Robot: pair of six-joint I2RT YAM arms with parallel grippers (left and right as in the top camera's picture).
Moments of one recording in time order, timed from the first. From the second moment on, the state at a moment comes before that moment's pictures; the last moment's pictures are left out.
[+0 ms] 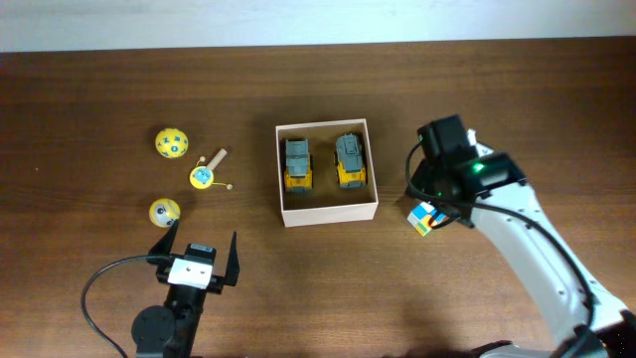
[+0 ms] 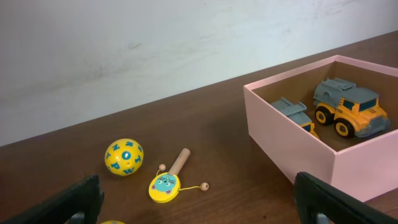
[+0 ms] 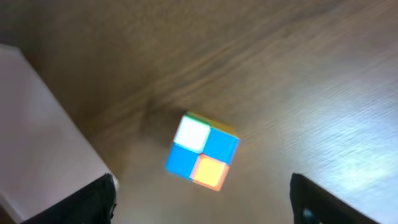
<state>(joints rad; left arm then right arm) -0.03 0.02 0.02 -0.07 0.14 0.22 0.28 1.48 1.14 -0.95 0.22 0.84</state>
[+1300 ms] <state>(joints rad) -0.03 0.02 0.02 -0.07 0.14 0.22 0.07 1.64 0.96 -0.67 -0.11 0.96</state>
